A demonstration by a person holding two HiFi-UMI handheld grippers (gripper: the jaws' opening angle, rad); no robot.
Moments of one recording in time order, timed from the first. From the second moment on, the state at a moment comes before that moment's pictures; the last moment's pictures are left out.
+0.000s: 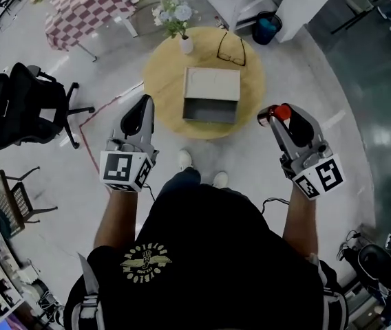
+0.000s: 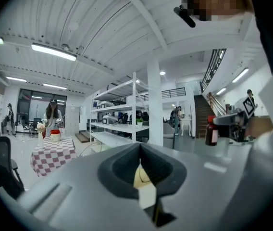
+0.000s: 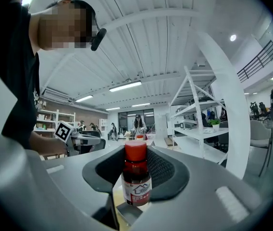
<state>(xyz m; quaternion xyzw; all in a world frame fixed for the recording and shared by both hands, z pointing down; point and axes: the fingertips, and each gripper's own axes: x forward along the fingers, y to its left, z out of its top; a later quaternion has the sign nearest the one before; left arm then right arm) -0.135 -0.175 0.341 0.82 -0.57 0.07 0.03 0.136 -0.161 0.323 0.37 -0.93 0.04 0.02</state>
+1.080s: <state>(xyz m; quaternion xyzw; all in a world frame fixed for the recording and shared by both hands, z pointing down) -0.134 -0.312 0.457 0.88 -0.45 0.12 0.07 0.041 -0.248 0.478 0.41 -0.91 0.04 0.11</state>
